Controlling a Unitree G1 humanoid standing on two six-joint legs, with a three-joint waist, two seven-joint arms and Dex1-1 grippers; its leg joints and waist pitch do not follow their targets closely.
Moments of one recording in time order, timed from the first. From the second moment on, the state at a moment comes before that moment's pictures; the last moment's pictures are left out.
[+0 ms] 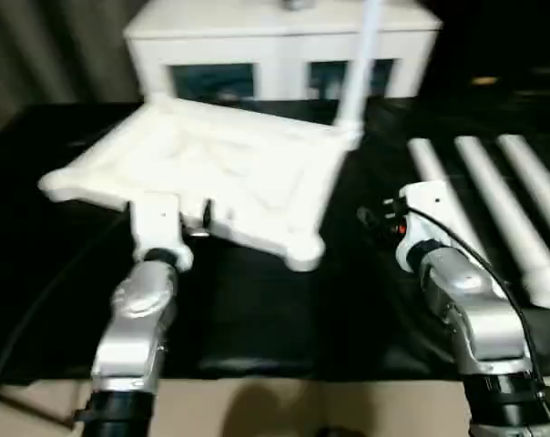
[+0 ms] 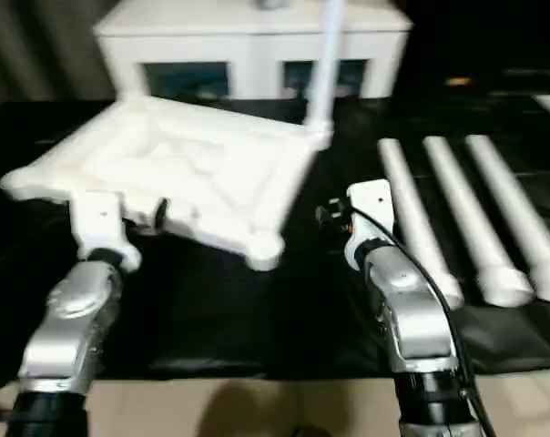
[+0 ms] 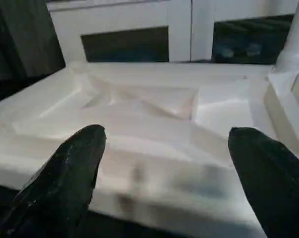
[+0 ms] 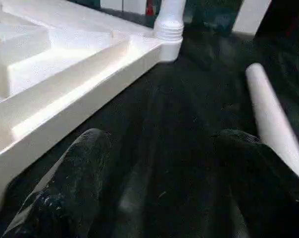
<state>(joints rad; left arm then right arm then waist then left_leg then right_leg) -0.25 0.08 0.07 0.00 0.01 0.26 -0.02 -0.37 -0.21 0.02 -0.01 0.05 0.58 0.15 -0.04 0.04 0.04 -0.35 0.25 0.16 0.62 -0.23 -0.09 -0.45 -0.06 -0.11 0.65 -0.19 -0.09</state>
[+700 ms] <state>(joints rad) -0.30 0.10 -0.02 0.00 0.02 0.29 -0.07 -0.47 -0.24 -0.05 0.11 0.07 0.67 0.17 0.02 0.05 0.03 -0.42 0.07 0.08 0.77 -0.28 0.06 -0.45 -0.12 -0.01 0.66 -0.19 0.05</state>
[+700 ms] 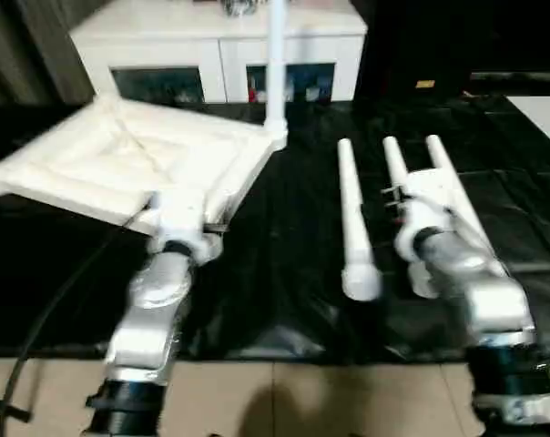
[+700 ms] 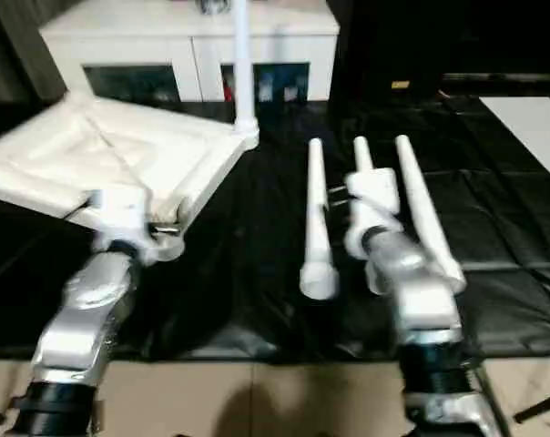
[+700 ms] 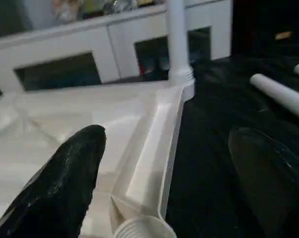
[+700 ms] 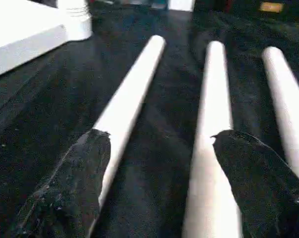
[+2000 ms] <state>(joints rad) -0.20 0.42 -0.21 -0.35 -0.33 0.64 -0.73 -1.01 -0.20 -0.09 1.14 0.12 0.73 0.36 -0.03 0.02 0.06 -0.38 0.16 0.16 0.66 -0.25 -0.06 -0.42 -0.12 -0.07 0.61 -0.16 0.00</state>
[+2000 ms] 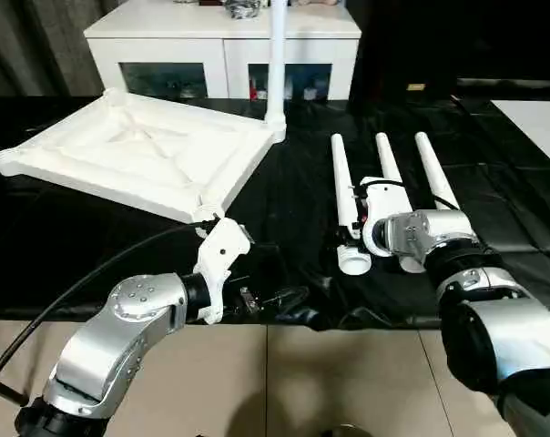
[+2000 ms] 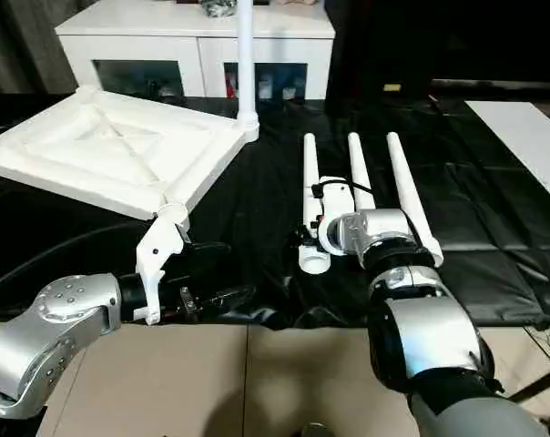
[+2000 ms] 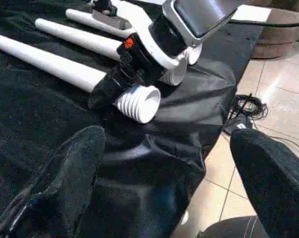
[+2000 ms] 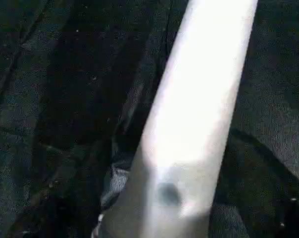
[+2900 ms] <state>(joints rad) -0.46 0.14 0.08 -0.15 -0.40 0.62 -0.36 -0.65 -0.19 -0.27 0.44 0.46 0.53 0.68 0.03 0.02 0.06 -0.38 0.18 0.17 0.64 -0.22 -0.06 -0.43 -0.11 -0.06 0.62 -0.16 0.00</state>
